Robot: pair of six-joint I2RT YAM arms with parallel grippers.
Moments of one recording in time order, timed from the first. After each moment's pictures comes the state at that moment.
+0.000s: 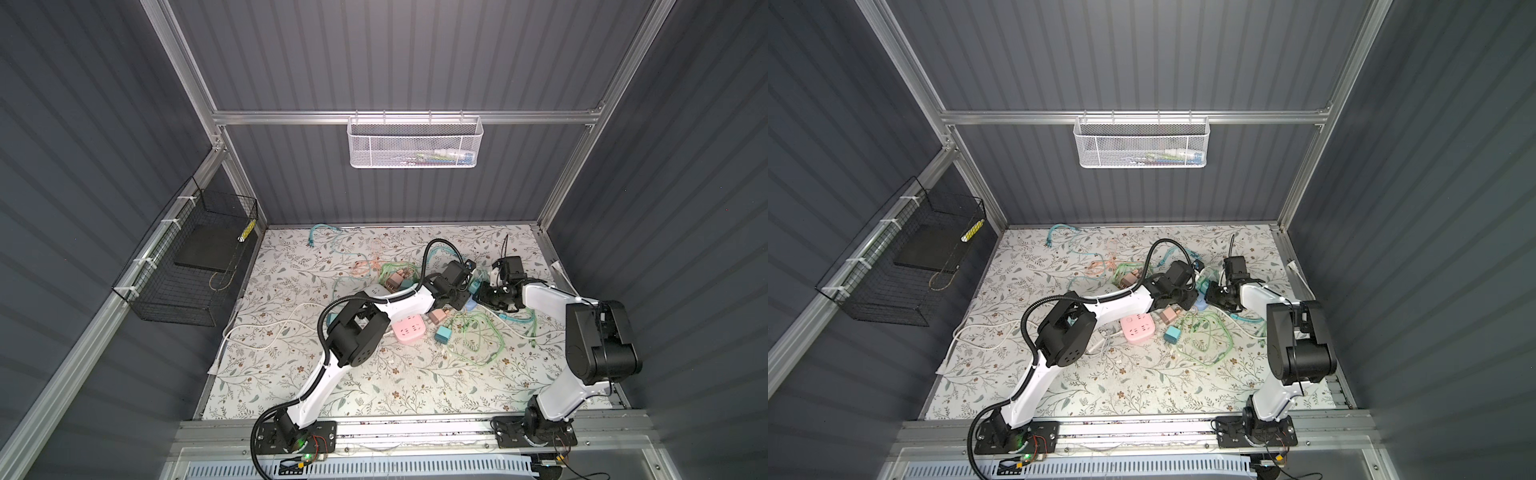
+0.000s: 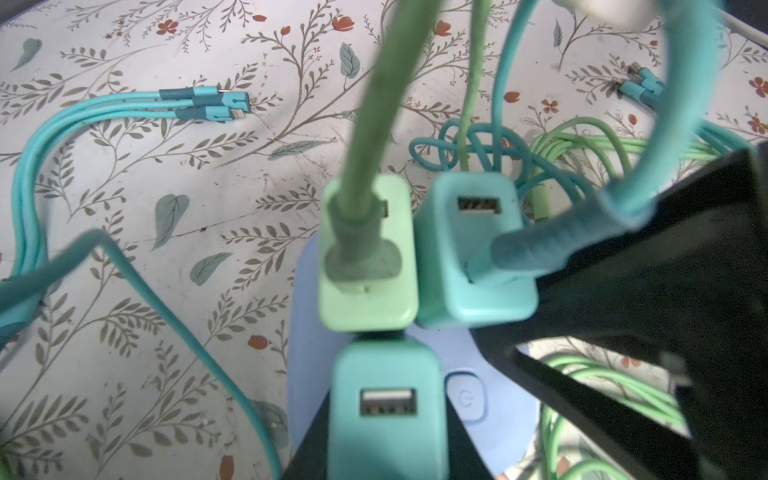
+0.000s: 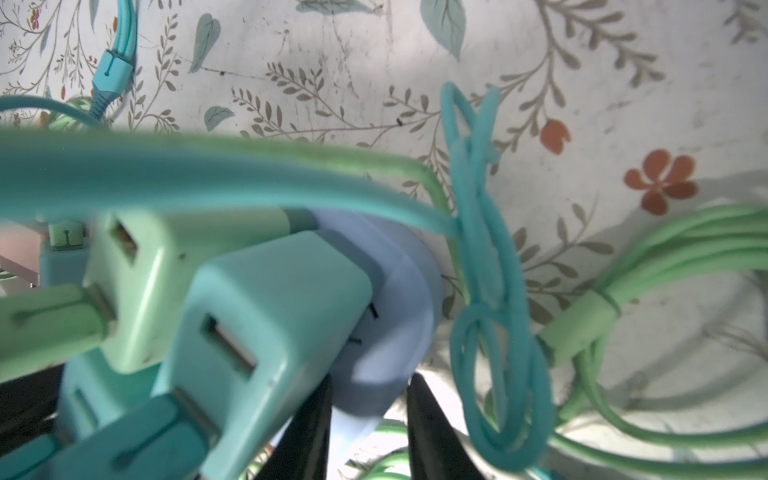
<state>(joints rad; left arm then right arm) -0.94 2.35 1.85 -0.25 -0.03 -0.06 0.09 1.69 0.93 -0.31 -0.24 0.40</state>
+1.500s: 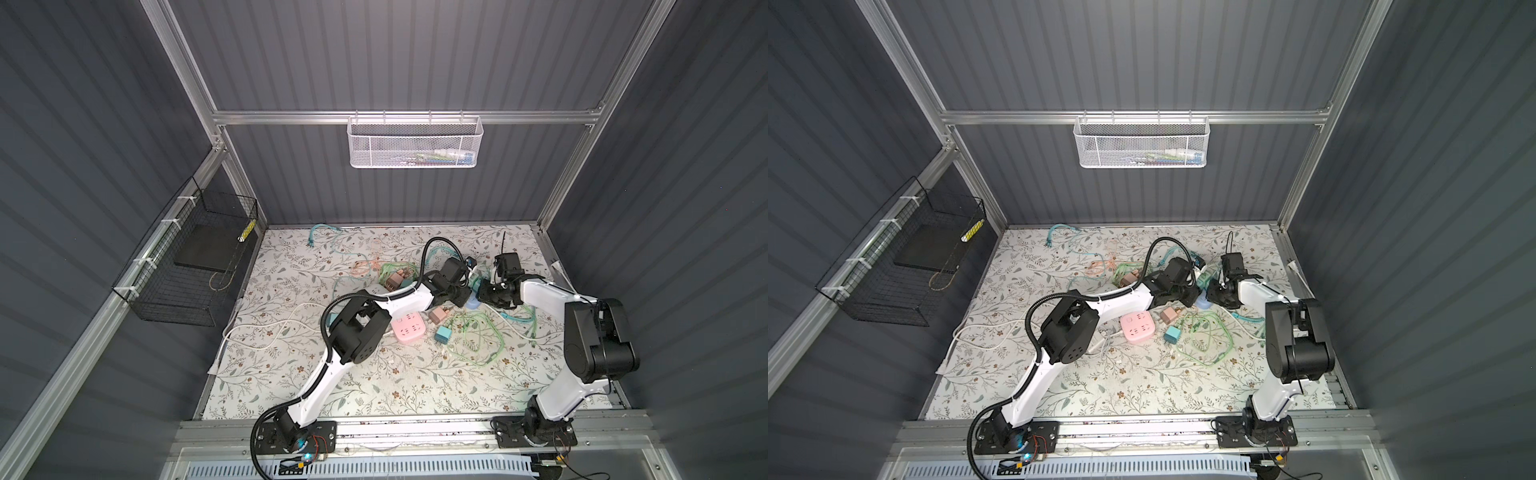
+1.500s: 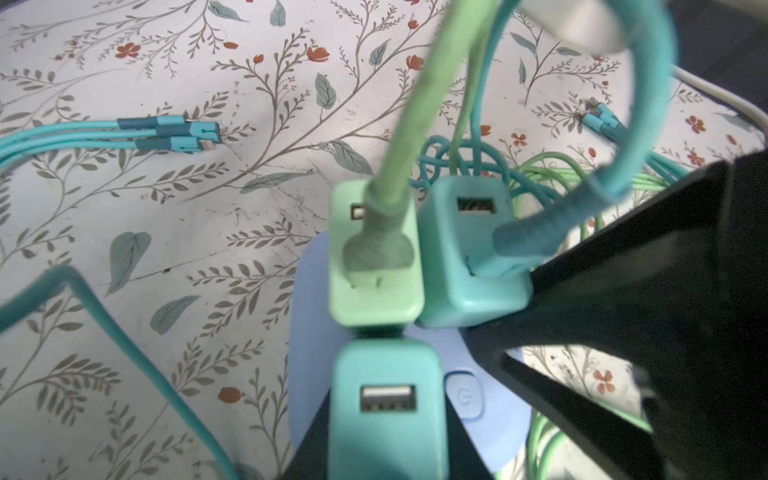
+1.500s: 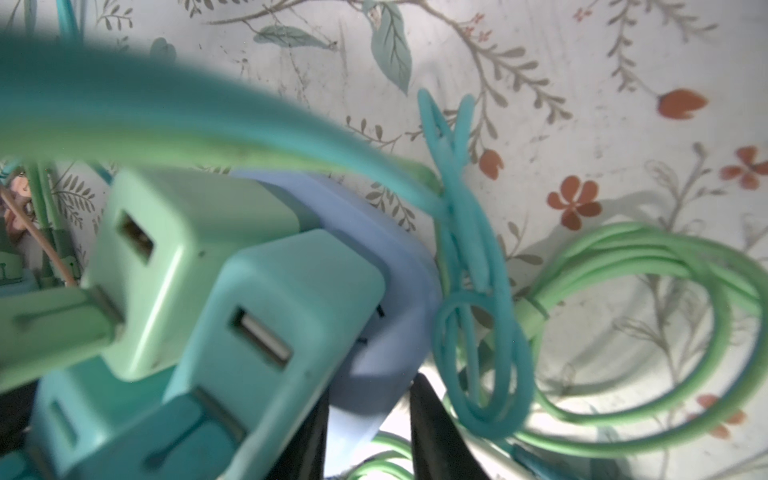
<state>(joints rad) -0.91 2.39 1.88 -0.19 0.09 -0.09 0.11 1.71 0.99 -0.37 -0.13 0.40</state>
